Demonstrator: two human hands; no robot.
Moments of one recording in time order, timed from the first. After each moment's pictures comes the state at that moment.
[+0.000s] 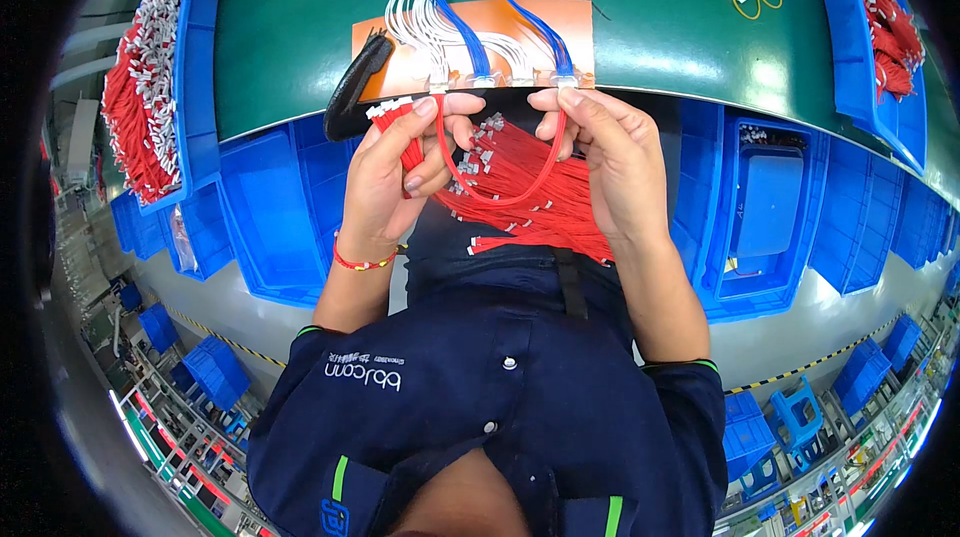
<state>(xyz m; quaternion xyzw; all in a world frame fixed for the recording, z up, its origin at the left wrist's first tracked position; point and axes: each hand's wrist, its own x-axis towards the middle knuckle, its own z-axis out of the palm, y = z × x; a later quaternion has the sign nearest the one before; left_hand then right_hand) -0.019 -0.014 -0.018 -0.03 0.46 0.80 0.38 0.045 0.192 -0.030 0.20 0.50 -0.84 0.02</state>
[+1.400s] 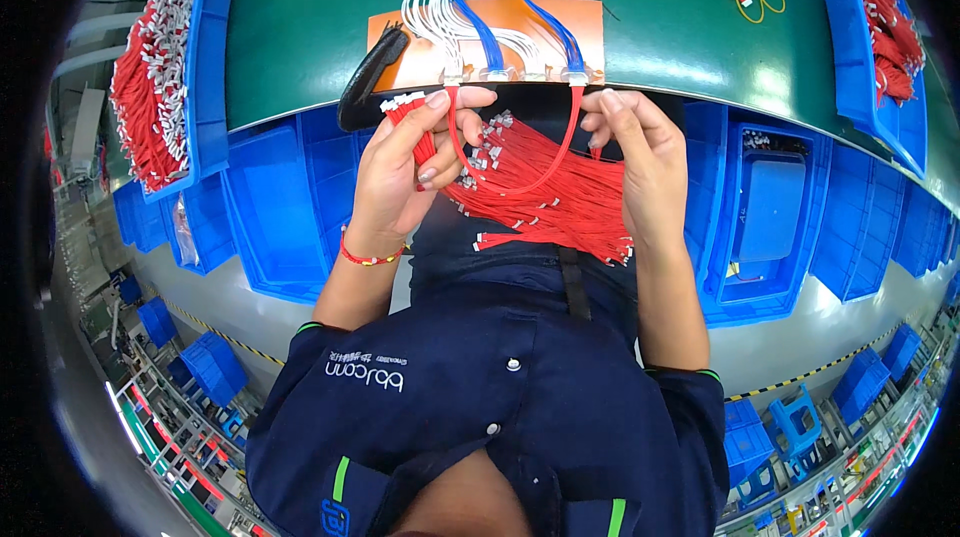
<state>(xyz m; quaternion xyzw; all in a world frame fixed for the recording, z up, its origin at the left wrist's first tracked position) -0.016 -0.013 -0.017 -0.03 0.46 0.81 0.37 0.058 0.203 -0.046 0.20 0.58 -0.79 -0.06</state>
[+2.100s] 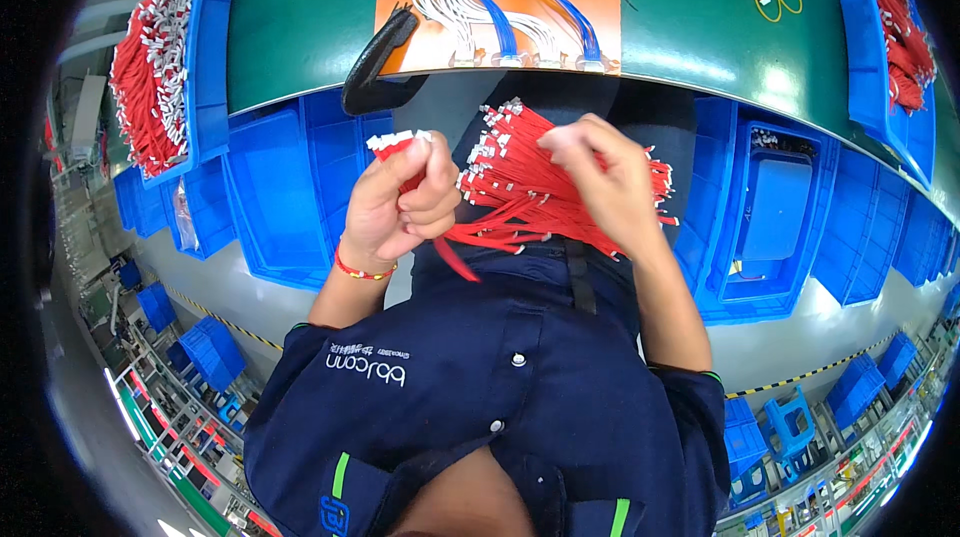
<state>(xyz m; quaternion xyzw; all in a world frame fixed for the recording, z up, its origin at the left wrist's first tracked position) 0.011 -0.046 -0.019 -0.01 0.20 0.85 0.48 0.072 0.180 -0.056 0.09 0.74 -0.67 0.04</state>
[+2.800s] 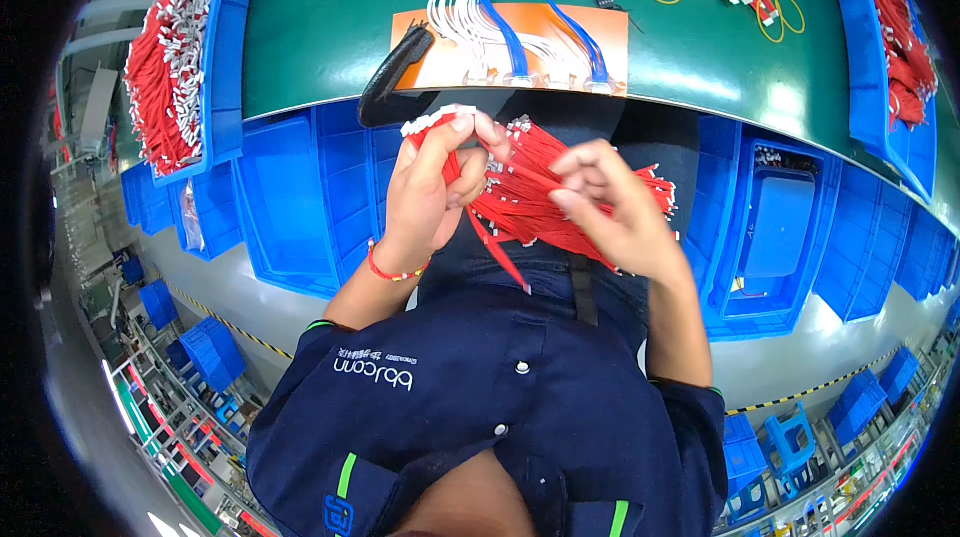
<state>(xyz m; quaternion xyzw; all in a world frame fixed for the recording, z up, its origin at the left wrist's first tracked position) 0.006 -0.011 -0.022 -0.02 0.51 0.81 0.30 0.083 0.189 -0.045 0.04 0.65 -0.75 0.13</state>
